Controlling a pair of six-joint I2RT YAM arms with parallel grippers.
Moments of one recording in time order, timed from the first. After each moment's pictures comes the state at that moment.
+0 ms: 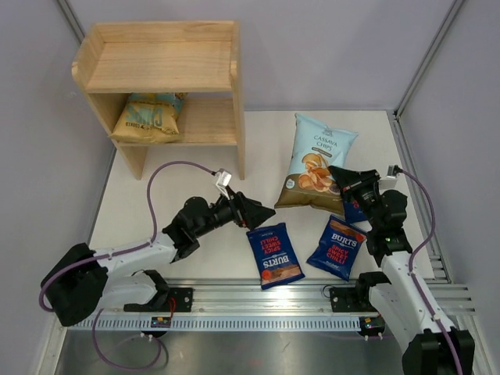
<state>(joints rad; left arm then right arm) -0.79 1.10 0.43 0.65 0.23 -0.78 0.08 0.77 0.39 0.38 -0.29 1.33</state>
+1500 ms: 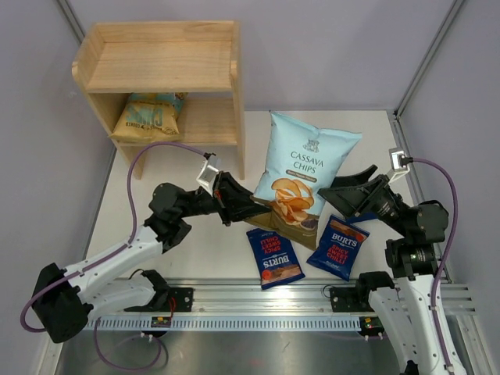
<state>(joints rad) -0.77 1.02 0.67 0.78 0.73 -0.66 0.09 0.51 0.68 0.24 -0.81 1.09</state>
